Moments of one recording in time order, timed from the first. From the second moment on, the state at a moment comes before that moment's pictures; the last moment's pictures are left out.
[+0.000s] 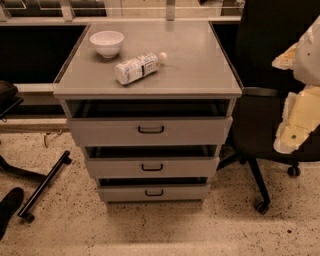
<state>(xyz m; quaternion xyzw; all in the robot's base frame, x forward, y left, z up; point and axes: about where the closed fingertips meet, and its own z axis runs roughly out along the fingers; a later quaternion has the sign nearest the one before) 0.438 -0.217 0.976 -0.60 0.78 -0.03 0.16</state>
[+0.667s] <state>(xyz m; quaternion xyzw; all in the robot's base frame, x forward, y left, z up) 0.443 -0.207 0.947 -0.60 0.78 -0.02 0.17</state>
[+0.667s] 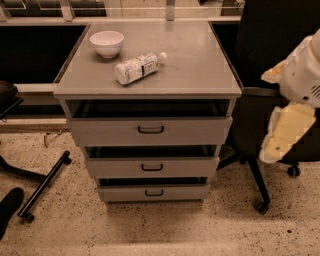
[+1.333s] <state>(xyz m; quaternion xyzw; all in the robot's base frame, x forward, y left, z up) 0.452 -0.128 0.773 -0.61 0.76 0.11 0.18</state>
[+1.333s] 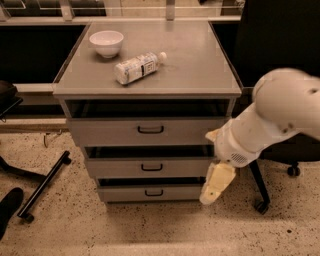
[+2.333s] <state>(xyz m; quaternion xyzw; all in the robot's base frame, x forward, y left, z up) 0.483 -0.101 0.735 -0.60 0.76 0.12 0.23</state>
